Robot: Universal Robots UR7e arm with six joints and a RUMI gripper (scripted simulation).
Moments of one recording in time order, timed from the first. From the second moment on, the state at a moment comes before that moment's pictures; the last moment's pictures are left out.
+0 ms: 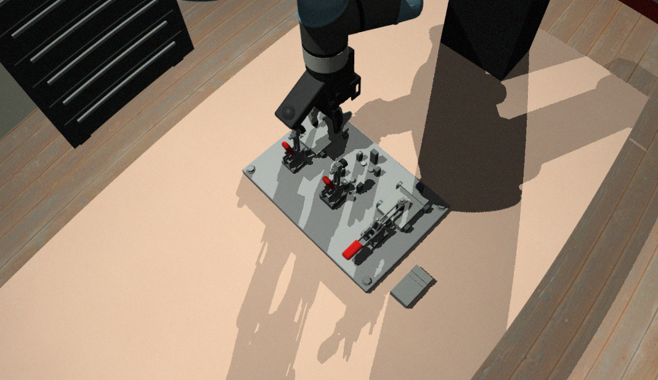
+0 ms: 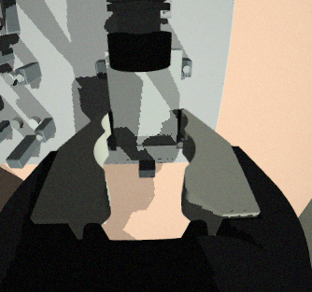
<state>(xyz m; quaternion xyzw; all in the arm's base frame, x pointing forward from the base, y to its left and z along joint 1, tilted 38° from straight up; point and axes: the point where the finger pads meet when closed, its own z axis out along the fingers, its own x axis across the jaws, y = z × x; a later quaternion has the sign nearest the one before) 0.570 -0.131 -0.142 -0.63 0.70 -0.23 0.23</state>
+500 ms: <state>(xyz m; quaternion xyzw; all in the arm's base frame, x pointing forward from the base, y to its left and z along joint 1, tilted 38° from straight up) 0.565 -0.131 -0.136 -0.63 0.70 -0.23 0.23</state>
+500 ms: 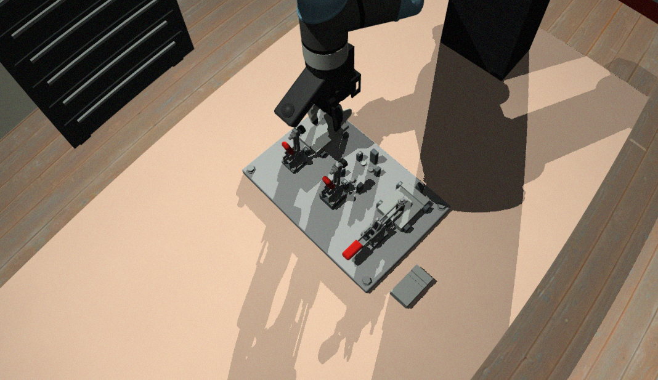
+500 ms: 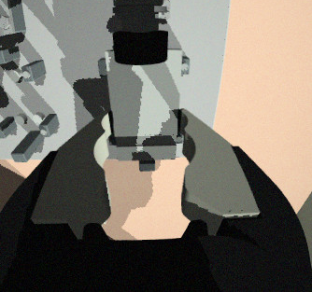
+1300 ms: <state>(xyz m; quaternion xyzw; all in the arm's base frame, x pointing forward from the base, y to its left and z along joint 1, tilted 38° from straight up) 0.550 -0.130 -0.116 -0.63 0.70 -0.23 0.23</state>
